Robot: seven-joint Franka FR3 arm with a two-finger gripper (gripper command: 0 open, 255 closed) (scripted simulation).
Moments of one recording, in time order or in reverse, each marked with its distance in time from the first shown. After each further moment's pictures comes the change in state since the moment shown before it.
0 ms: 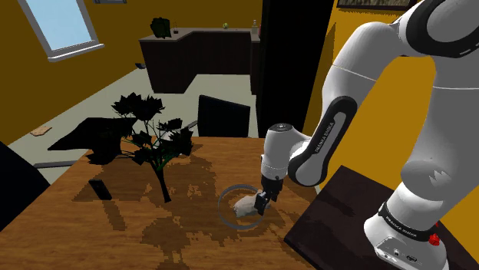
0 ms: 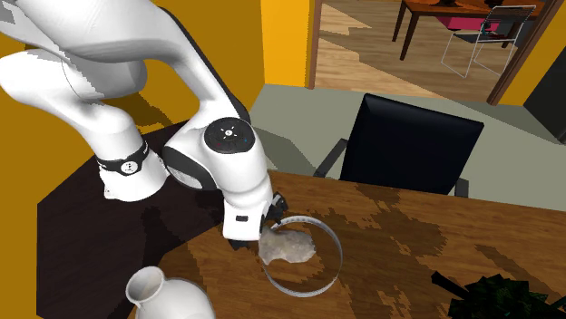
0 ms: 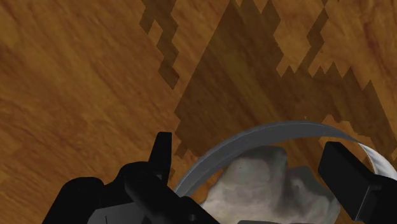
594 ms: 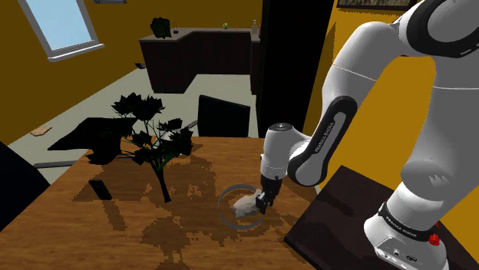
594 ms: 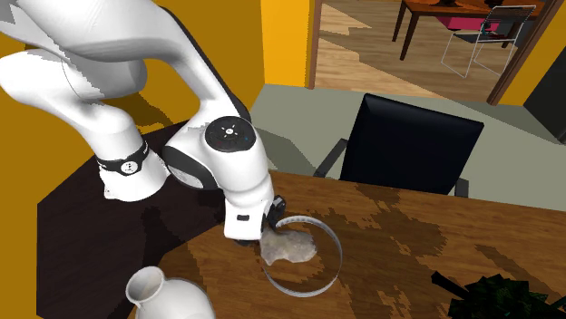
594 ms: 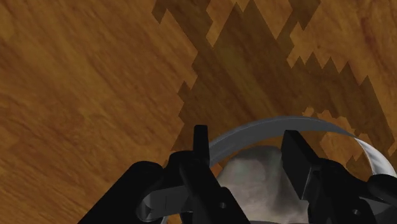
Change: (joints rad) arm 0.003 -0.002 0.000 0.003 -0.001 0.004 0.002
